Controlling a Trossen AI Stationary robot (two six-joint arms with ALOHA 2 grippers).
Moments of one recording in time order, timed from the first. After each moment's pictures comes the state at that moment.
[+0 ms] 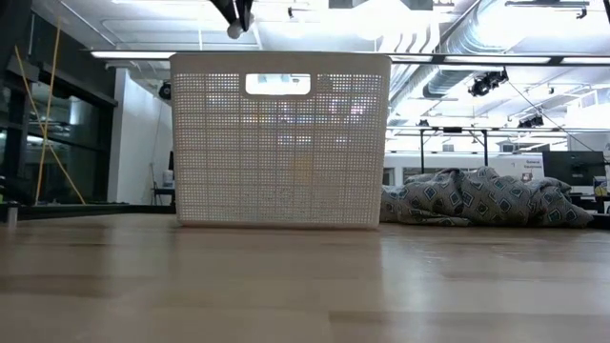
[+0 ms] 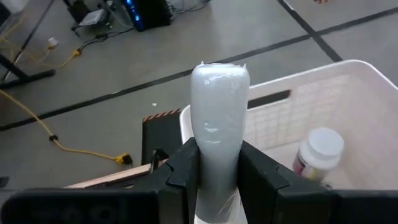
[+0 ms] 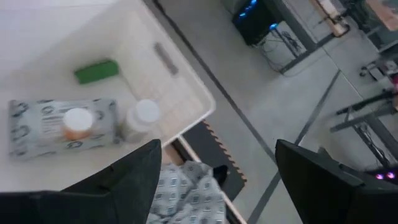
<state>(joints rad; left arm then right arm) 0.21 1.75 2.19 -1.57 -0.97 -0.86 -0.03 1.73 2.30 -1.57 0.86 0.25</state>
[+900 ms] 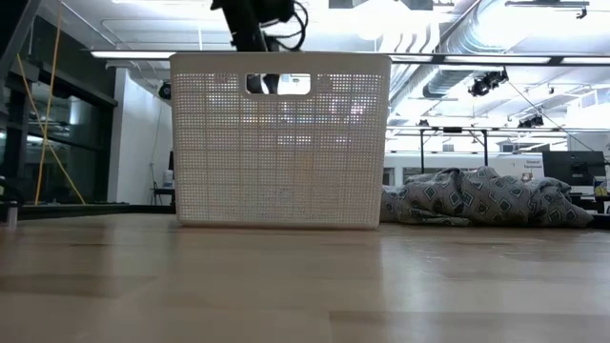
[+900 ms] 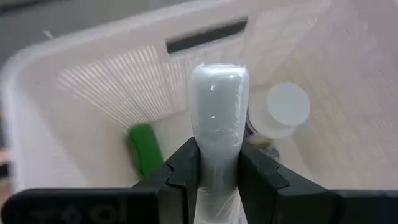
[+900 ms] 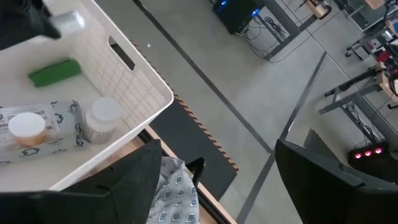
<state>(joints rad) 0.51 1.75 1.78 -0.96 -0.35 -0.57 -0.20 1.65 2.30 -1.56 0.82 0.17</state>
